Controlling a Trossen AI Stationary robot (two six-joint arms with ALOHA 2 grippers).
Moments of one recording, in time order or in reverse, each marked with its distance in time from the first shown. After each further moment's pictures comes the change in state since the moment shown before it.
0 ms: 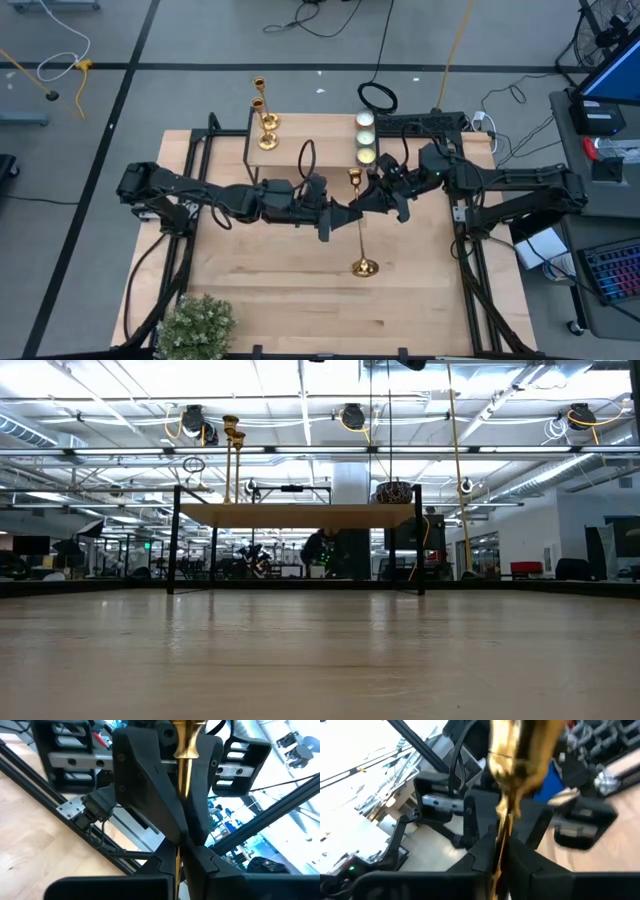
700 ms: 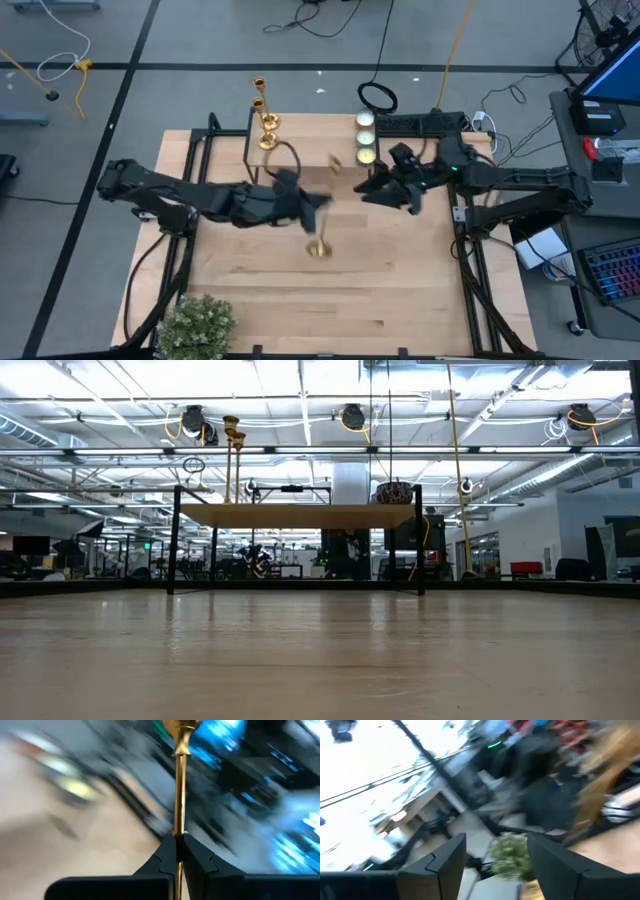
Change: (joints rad) left arm -0.063 -0.175 0.000 -0.425 -0.427 0.017; right arm -0.002 -0.070 -0.001 0.065 0.017 0.019
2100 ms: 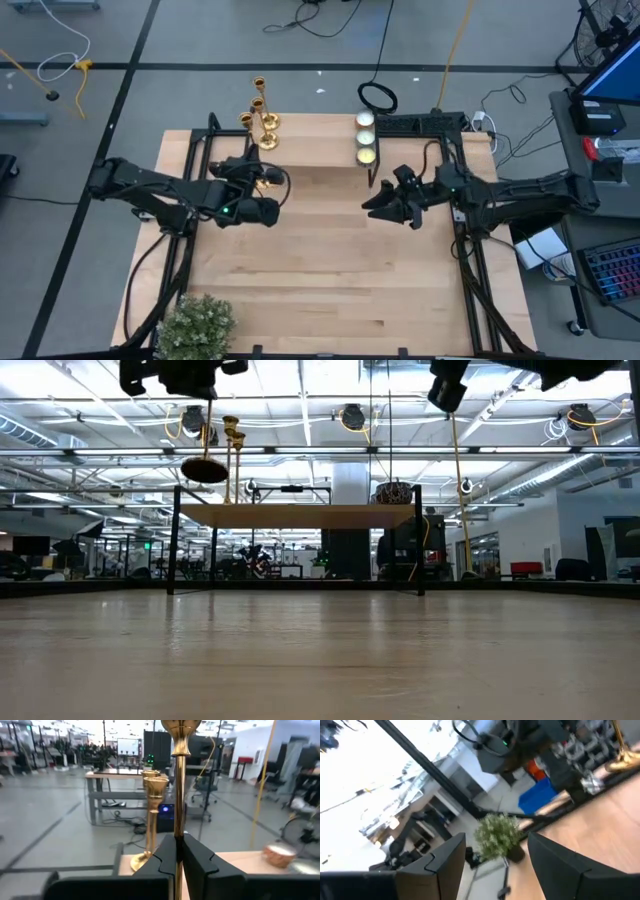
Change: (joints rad) left arm 0.053 -0.099 -0.188 -0.708 -1.012 -0.341; right arm 0.032 -0.113 -0.374 0.228 0.079 0.050
